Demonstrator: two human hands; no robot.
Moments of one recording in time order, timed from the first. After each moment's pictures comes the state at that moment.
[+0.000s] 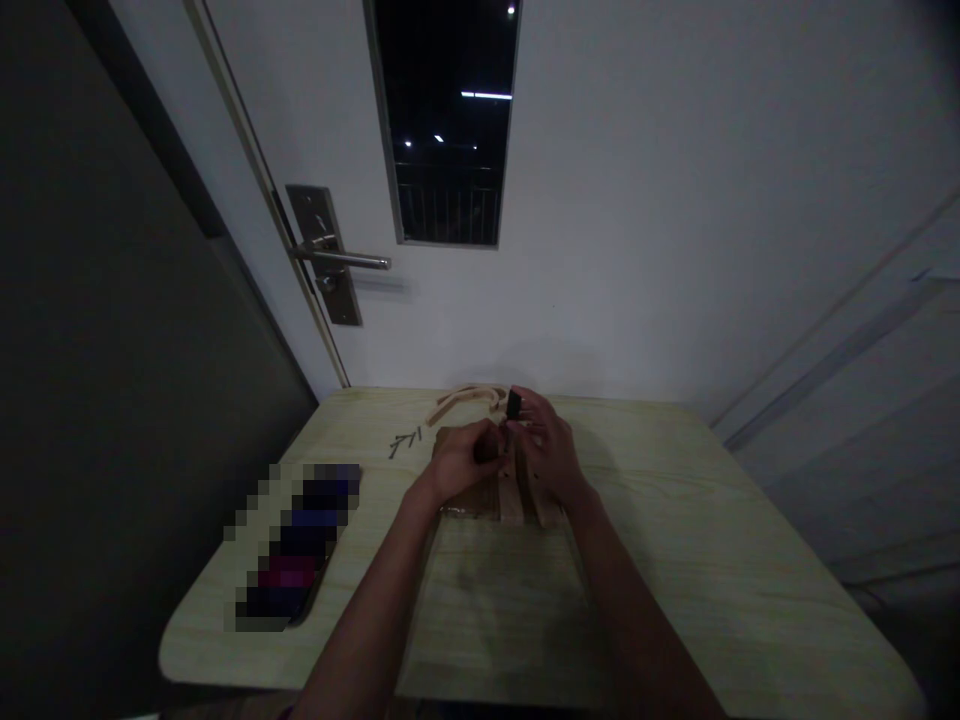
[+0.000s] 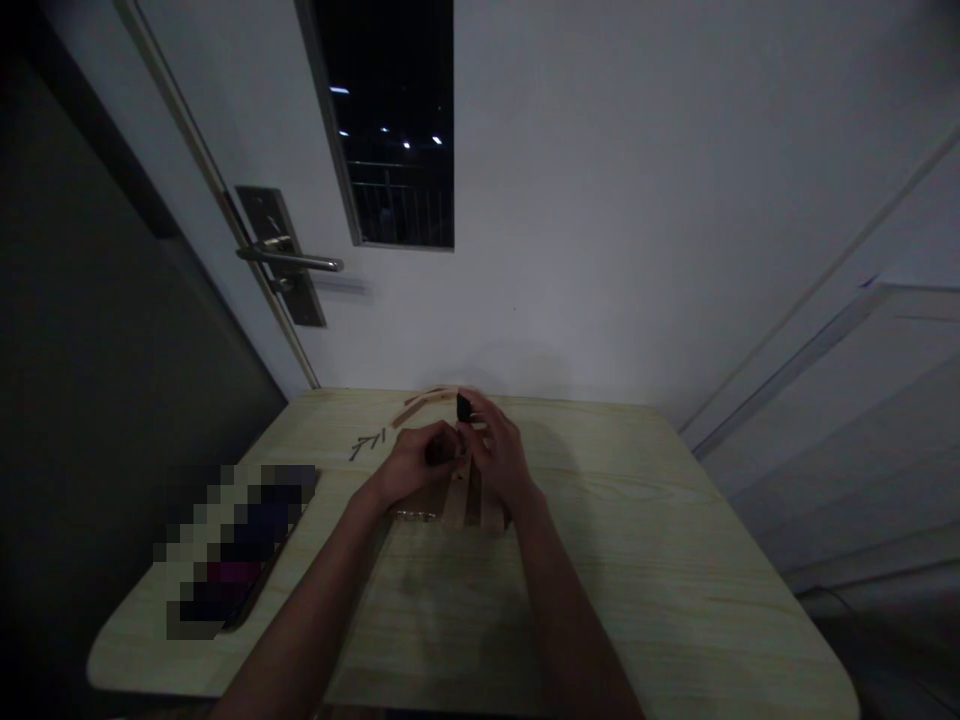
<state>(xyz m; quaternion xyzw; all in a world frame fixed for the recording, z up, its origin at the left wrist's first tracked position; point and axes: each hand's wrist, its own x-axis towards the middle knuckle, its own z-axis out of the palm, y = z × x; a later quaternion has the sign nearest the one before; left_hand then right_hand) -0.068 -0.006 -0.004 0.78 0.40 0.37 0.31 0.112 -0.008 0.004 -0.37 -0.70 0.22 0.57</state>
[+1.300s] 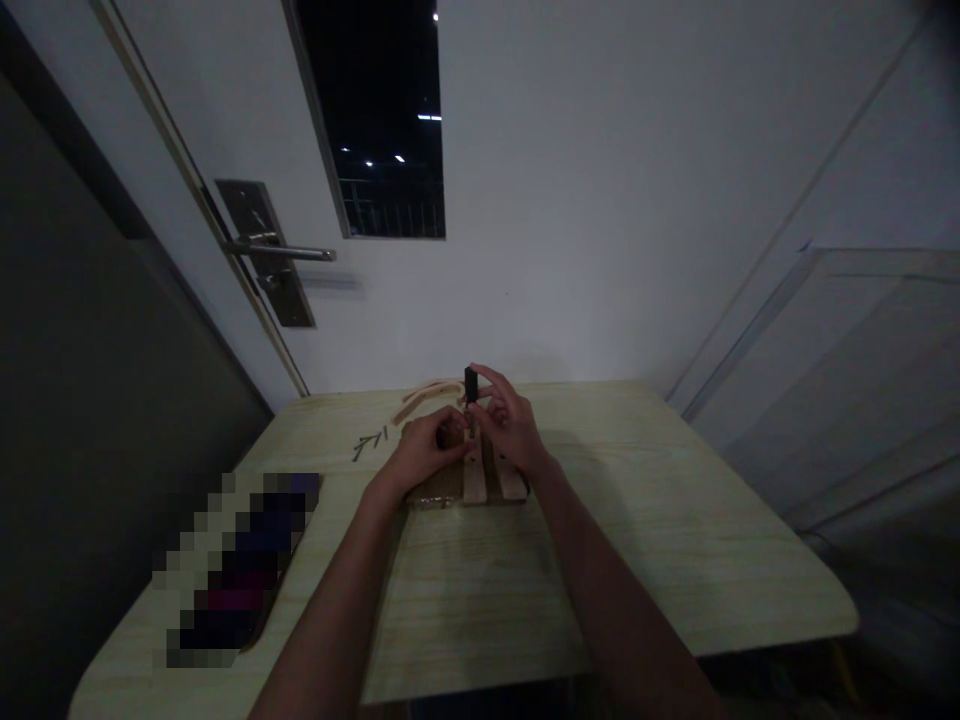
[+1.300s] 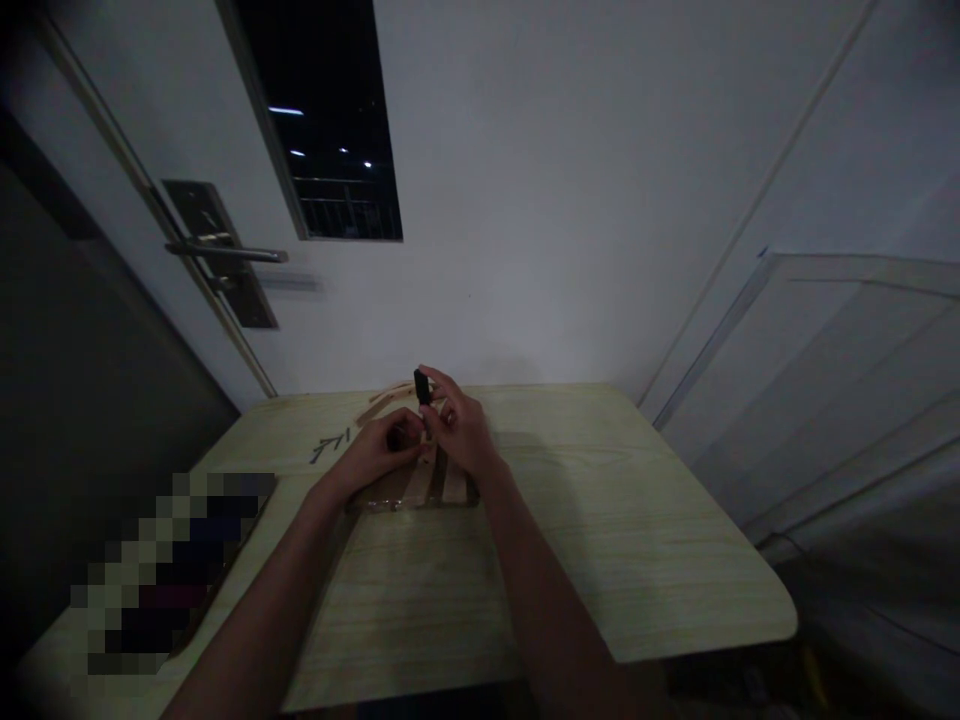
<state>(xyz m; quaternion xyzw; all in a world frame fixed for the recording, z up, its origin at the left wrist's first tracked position) -0.070 0.002 -0.005 0.80 0.40 0.35 0.29 0.115 -0.002 0.003 -0.36 -0.72 0.21 0.56</state>
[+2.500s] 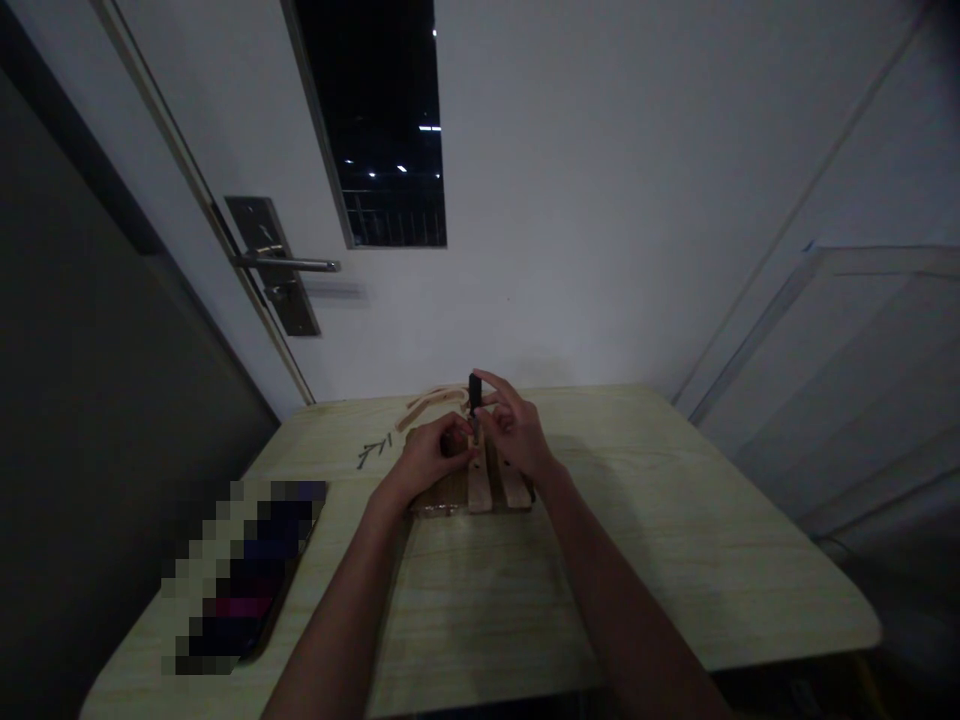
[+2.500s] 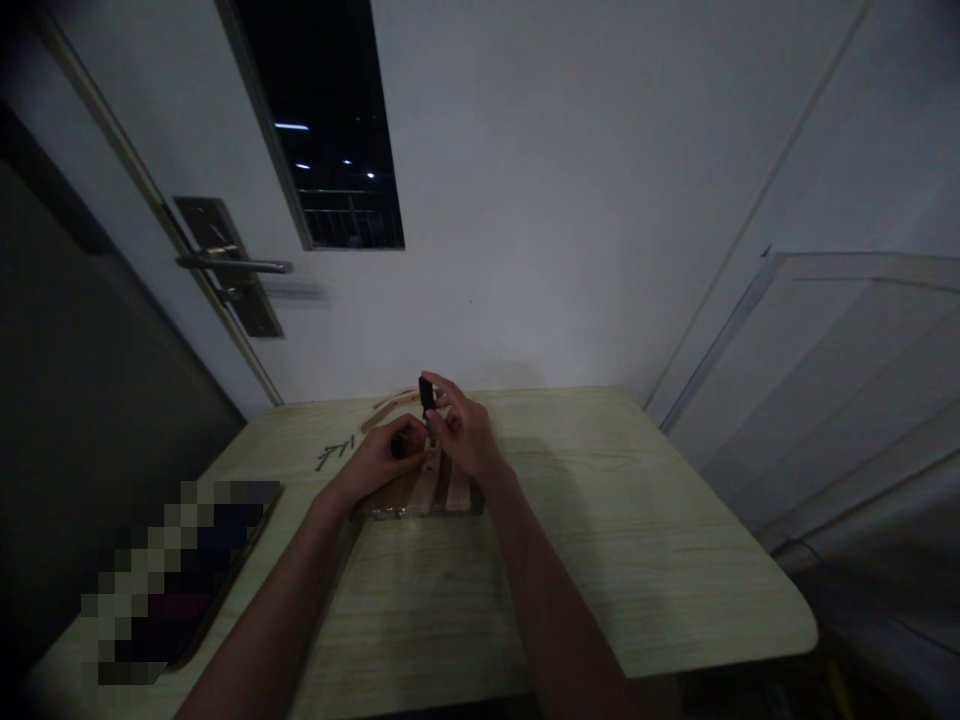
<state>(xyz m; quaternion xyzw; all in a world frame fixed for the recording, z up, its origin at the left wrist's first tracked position) -0.069 0.001 -0.004 0.79 0.40 0.35 0.30 0.116 0.000 0.002 -0.35 -0.72 0.20 0.57</state>
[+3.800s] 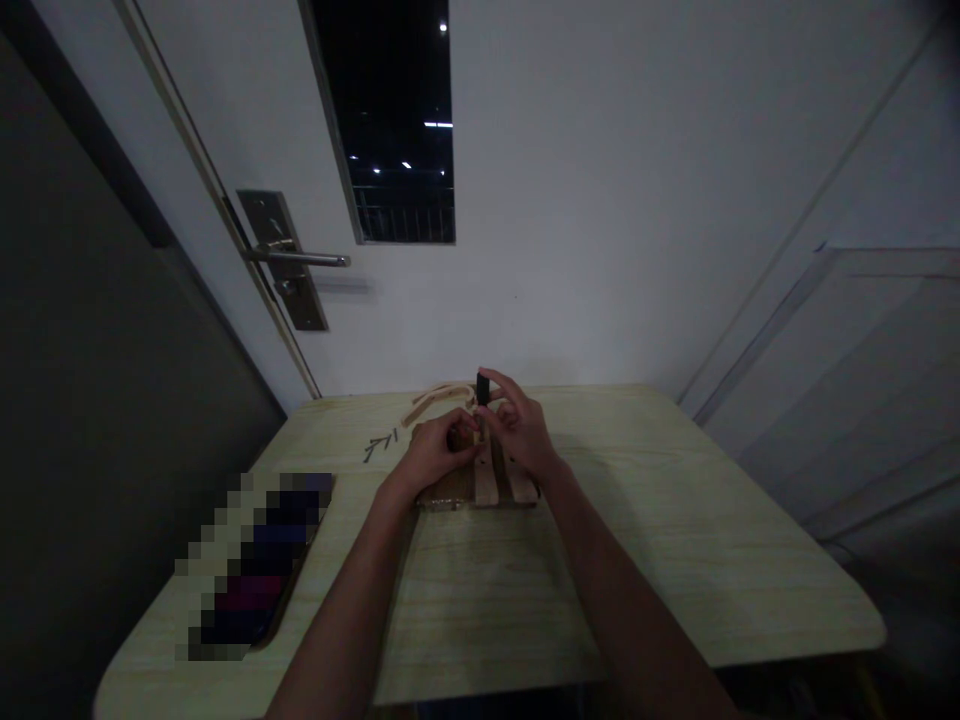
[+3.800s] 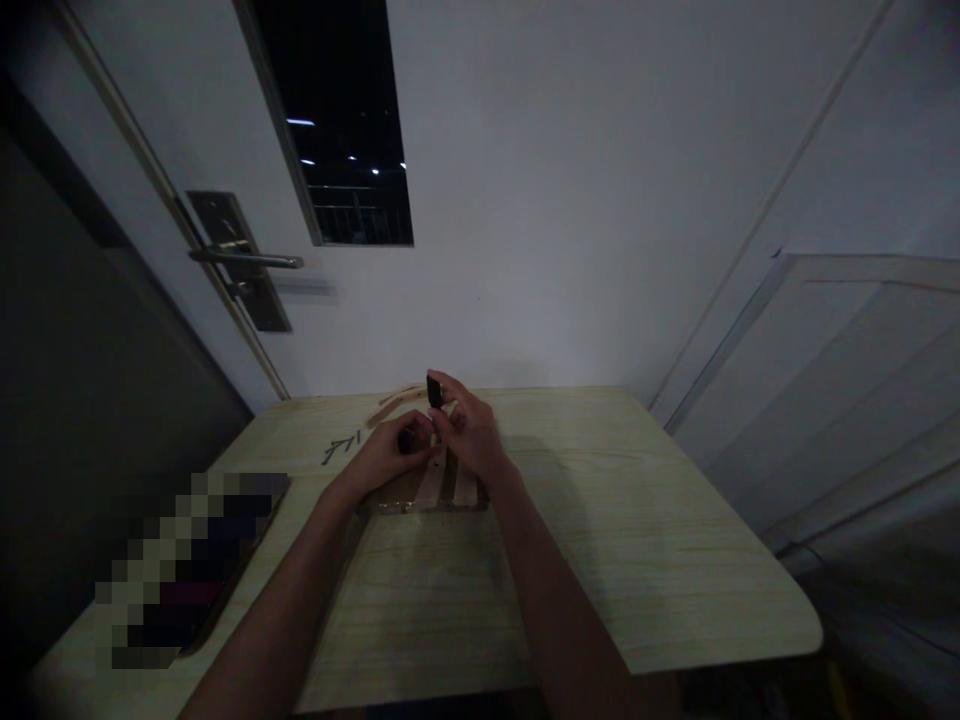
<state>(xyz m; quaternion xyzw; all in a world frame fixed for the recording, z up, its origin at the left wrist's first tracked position) -0.070 0.003 -0.008 0.80 0.40 0.35 0.29 0.112 -0.003 0.003 -0.36 -0.70 0.21 0.57</state>
